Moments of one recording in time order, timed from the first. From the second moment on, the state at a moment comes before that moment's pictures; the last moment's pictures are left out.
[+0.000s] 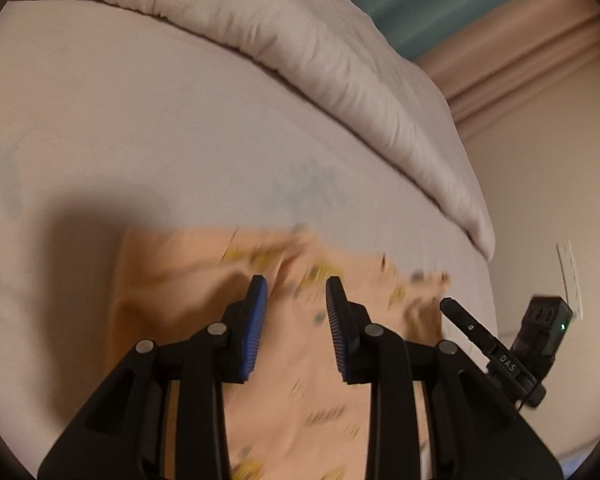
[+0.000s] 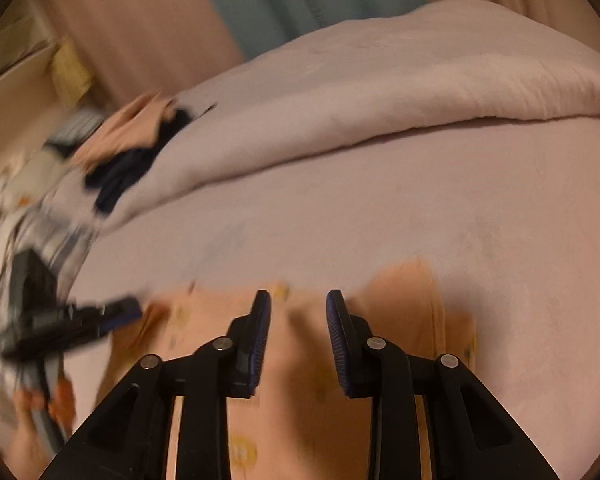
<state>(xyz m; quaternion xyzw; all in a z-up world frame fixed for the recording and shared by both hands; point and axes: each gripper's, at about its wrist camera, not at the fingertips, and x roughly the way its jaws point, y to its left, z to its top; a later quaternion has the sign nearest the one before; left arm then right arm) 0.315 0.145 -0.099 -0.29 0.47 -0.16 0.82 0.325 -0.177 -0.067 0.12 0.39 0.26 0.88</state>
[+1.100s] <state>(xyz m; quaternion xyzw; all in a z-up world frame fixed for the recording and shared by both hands) 0.319 0.167 -0.074 -0.26 0.44 -0.09 0.86 0.263 -0.208 -0.085 0.07 0.39 0.25 0.89</state>
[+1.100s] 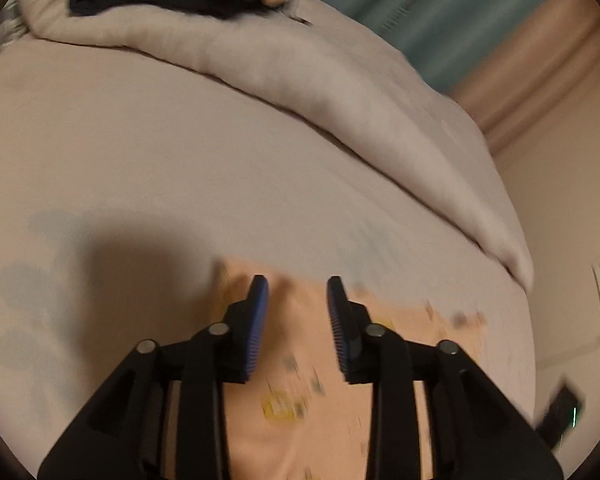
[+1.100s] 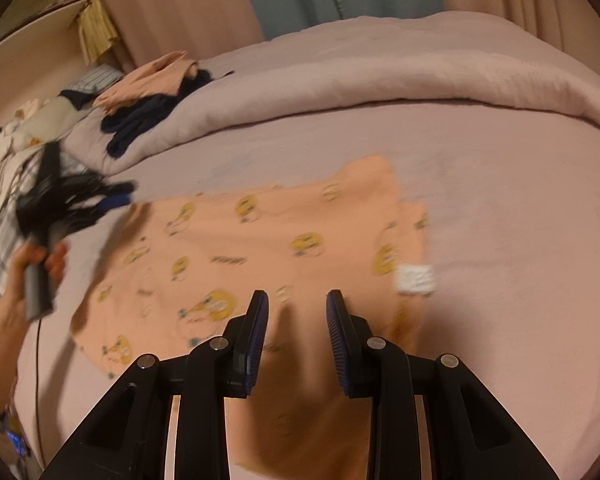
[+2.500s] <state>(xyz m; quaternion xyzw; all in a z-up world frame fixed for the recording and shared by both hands) 0.114 0.171 -0.104 -0.27 0.48 -0.13 0.83 0.199 -0.268 -0.100 0.12 0.44 0.20 0.87</state>
